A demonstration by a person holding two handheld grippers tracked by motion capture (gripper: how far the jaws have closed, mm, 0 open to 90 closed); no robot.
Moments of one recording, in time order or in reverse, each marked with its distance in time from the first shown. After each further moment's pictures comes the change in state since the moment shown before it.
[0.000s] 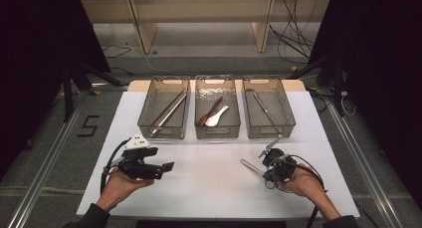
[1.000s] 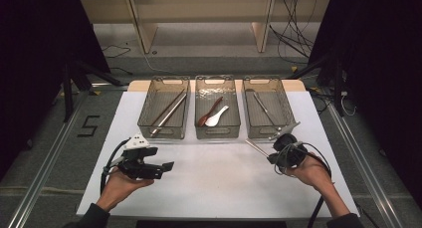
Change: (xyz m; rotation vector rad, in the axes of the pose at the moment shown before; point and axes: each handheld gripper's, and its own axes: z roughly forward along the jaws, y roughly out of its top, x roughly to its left) left arm 0.000 0.000 0.000 -0.005 0.002 -0.004; right arm -0.026 0.005 -0.037 -0.188 -0.036 0.054
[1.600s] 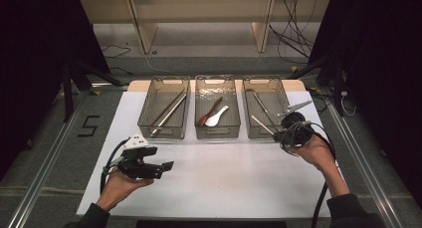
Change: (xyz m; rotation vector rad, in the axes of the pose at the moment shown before) left arm 0.001 0.000 0.000 -0.006 0.003 0.000; right arm -0.039 0.029 -0.020 -0.105 -0.055 0.071
